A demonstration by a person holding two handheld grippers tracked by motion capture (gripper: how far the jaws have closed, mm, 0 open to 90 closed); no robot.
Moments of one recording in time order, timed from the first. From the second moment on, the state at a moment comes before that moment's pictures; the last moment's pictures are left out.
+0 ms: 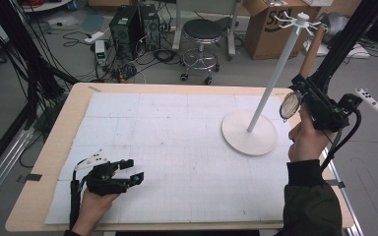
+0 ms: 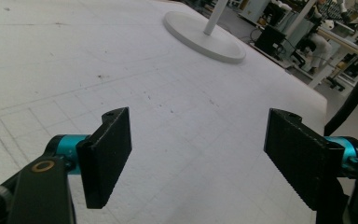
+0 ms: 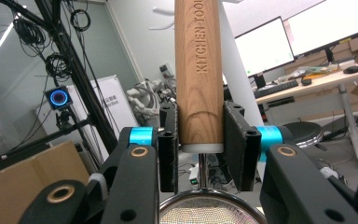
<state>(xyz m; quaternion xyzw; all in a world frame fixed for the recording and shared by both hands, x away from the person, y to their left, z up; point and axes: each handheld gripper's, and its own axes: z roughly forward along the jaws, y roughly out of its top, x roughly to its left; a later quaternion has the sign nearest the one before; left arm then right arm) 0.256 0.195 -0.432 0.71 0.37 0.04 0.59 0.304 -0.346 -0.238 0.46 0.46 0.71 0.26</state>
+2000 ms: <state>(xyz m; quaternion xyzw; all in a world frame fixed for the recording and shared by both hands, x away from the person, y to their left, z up) 0.256 0.195 -0.432 0.71 0.37 0.04 0.59 0.316 -0.335 -0.234 0.49 0.51 0.64 0.30</state>
